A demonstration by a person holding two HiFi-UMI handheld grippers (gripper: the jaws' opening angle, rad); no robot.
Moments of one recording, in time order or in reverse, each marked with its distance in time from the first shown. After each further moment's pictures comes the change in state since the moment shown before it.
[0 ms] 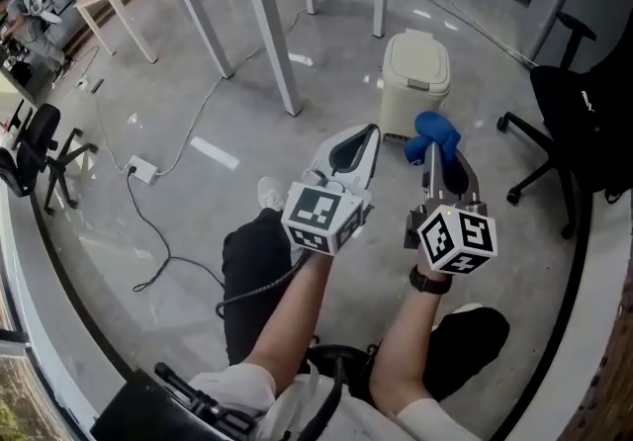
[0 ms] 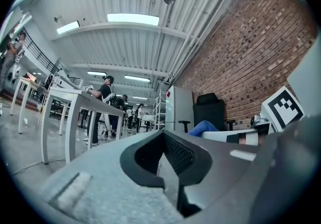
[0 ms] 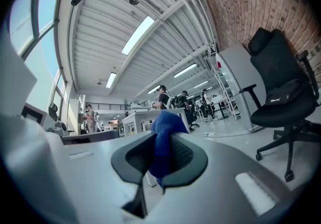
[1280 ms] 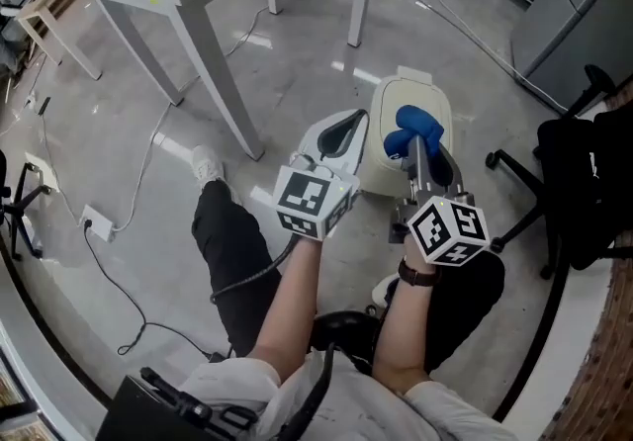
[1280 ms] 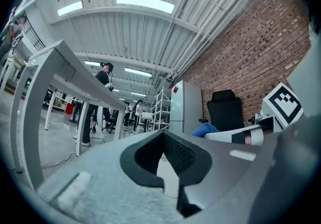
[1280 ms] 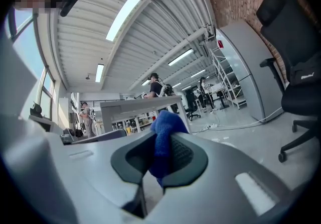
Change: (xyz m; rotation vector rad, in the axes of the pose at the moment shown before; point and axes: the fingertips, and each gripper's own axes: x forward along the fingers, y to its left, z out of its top) left arm 0.245 0.178 -0.050 -0.074 0.024 -0.063; right arm 0.281 -0.080 -0.028 0.060 0.110 -0.031
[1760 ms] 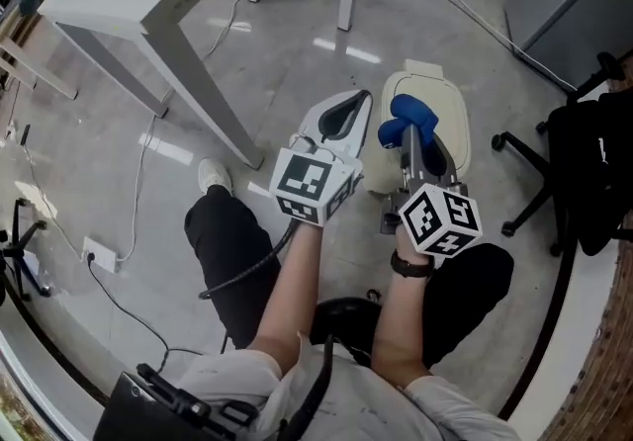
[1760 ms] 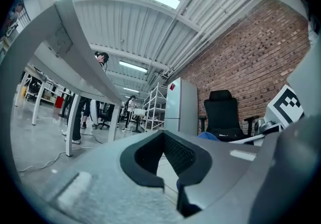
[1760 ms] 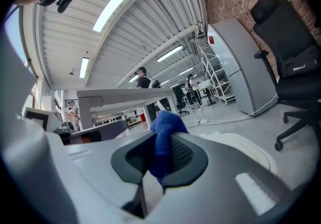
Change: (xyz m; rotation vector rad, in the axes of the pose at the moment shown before) left arm 0.052 0.070 -0.024 -0.042 0.043 -0.113; right arm 0.077 0.002 -0.043 0.047 0.039 -0.158
